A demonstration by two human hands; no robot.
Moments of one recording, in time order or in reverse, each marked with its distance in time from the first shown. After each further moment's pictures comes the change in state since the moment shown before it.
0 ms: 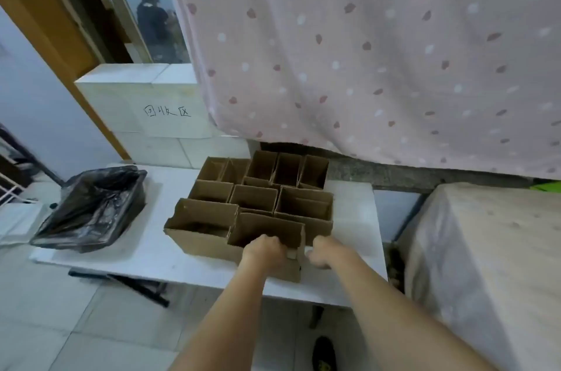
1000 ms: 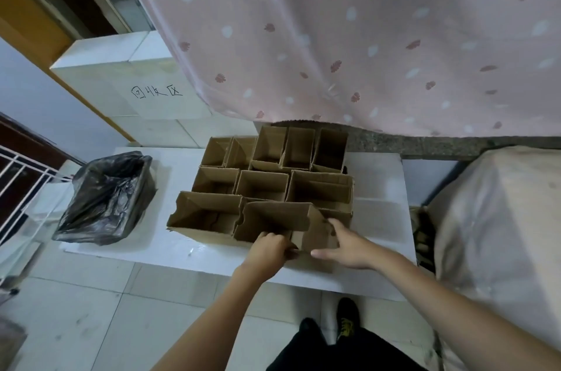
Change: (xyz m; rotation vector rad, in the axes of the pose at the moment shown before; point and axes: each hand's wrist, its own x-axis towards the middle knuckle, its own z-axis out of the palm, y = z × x) left_hand 0.043 -0.026 0.019 -0.041 -0.025 0.176; right_hand 0.072 0.044 -0.008 0.371 -0.251 -0.153
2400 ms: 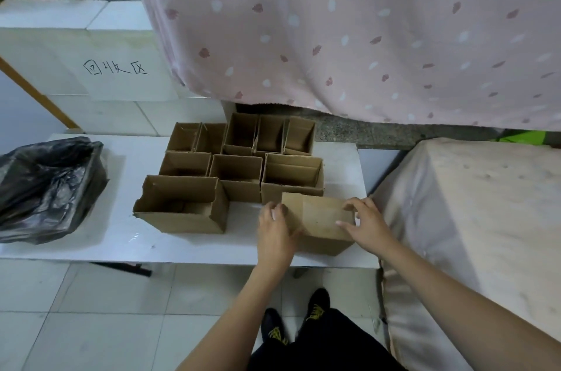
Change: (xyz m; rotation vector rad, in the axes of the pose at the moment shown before) left_hand -0.029 0.048 0.041 -0.429 0.418 -0.089; right_hand -0.062 0.058 0.007 -0.170 0.670 -0.056
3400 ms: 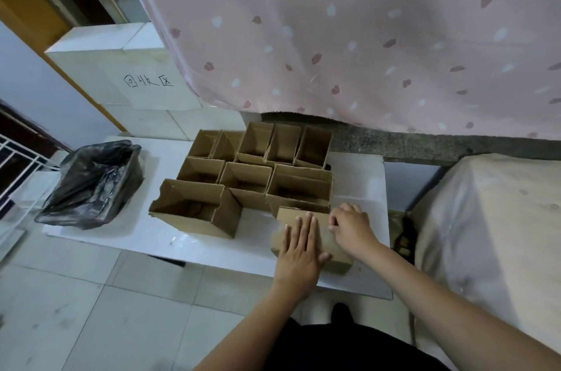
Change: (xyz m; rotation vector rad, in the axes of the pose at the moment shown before) left_hand -0.002 0.041 0.056 0.541 -0.230 0.199; right_hand 0.055 -0.016 0.000 -0.175 -0.156 -0.237
